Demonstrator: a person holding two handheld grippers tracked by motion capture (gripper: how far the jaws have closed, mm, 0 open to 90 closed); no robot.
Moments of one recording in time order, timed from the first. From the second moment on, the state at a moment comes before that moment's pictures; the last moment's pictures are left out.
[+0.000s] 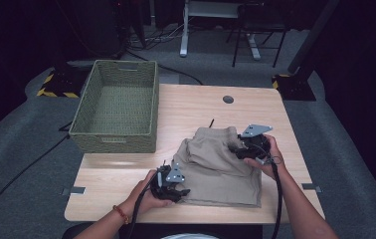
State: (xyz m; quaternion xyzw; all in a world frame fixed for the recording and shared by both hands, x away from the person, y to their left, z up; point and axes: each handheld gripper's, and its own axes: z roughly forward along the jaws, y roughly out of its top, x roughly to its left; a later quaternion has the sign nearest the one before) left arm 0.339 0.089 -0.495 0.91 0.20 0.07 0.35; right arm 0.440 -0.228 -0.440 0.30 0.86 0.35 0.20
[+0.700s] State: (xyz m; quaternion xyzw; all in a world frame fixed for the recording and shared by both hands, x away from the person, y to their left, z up) left arm 0.338 0.088 -0.494 0.91 0.21 0.07 0.34; right arm 0.372 -0.223 -0.419 0.16 0.85 0.45 0.22
